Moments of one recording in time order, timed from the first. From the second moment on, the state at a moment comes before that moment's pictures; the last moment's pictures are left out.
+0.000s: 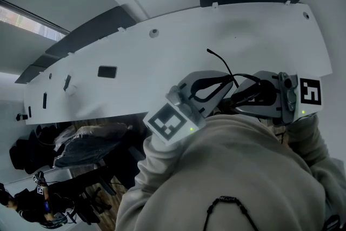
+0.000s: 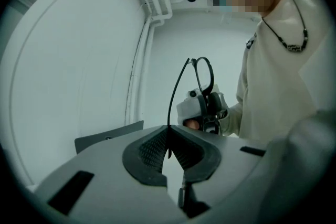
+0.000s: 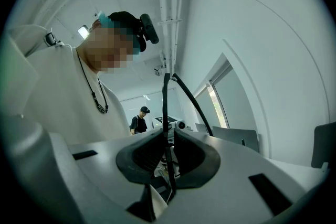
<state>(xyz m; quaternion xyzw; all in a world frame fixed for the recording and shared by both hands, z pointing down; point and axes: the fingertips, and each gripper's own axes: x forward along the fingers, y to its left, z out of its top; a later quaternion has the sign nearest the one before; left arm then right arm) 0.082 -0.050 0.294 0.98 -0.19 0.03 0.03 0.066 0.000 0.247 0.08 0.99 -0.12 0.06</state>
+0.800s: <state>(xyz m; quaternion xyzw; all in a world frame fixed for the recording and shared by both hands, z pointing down) 0.067 -0.027 0.288 0.98 -0.10 -0.05 0.15 0.046 0.003 0.234 0.09 0.99 -0.08 0.08</state>
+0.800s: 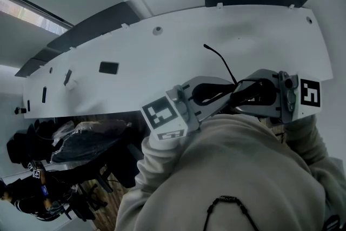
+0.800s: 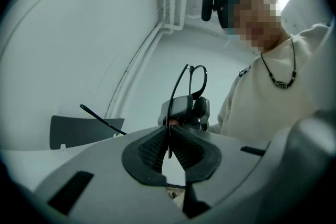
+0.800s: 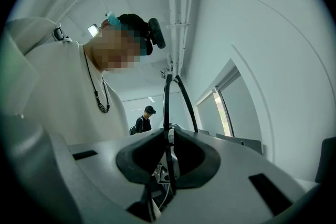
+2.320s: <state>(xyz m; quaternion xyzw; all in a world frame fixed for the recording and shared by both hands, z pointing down) 0.056 -0.132 0.298 0.94 -0.20 -0.12 0.24 0.063 0.010 0.250 0.12 0.99 -0.04 0.06</state>
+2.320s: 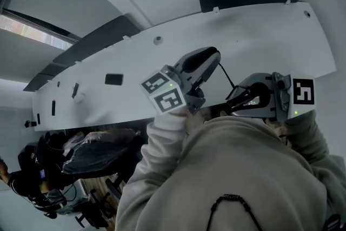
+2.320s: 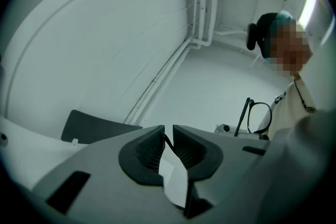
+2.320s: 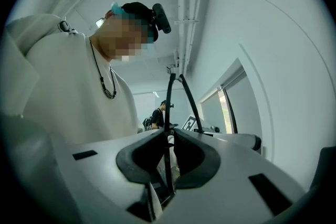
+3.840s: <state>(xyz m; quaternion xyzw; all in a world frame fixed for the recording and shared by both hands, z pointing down) 0.062 -0.069 0.225 0.98 -0.07 -0.16 0.11 0.047 -0.001 0.280 0.12 0.98 -0.16 -0.01</state>
